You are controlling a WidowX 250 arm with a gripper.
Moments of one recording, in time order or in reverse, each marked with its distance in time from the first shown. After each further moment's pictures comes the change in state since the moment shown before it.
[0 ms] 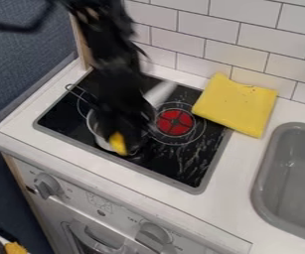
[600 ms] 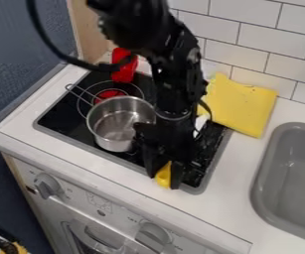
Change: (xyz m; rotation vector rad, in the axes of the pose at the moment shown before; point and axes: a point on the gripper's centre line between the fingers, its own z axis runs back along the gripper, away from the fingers) arm 0.024 -0.029 -0.046 0.086 0.006 0.095
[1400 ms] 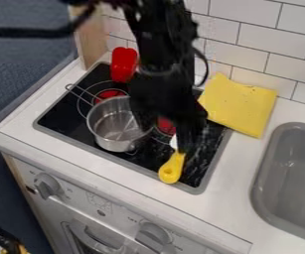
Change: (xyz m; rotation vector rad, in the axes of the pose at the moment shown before) arm -0.004 -0.002 0.080 -0.009 -0.238 -0.129
